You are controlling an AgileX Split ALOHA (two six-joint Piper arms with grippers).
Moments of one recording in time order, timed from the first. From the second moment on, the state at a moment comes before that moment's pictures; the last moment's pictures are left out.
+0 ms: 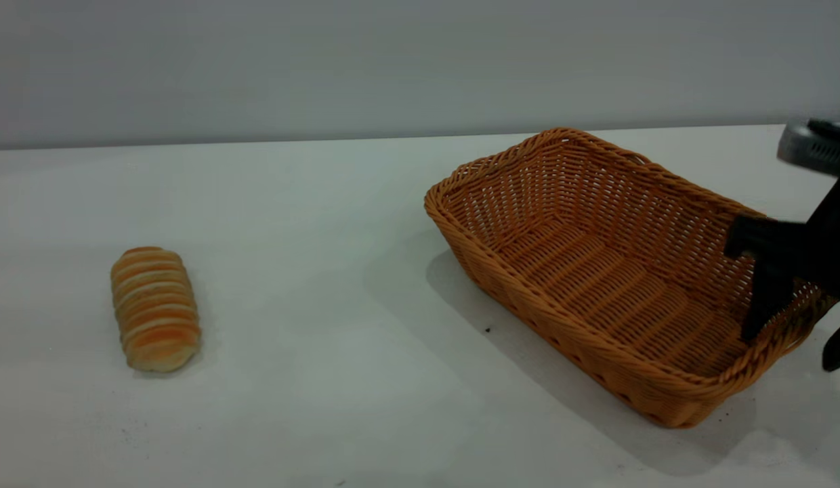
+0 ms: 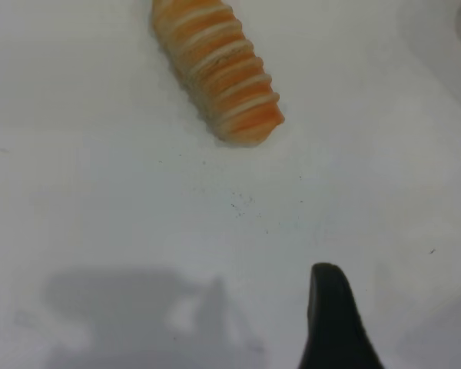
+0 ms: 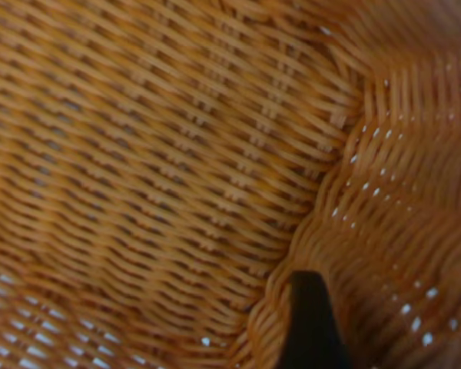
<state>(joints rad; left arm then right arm) -0.09 0.83 -0.50 -0.20 0.55 -0.01 0.14 1.91 -0.76 0.23 0.24 0.39</state>
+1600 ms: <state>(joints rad) -0.09 0.83 -0.50 -0.20 0.55 -0.01 0.38 2.08 -1.09 0.68 0.26 -0.23</state>
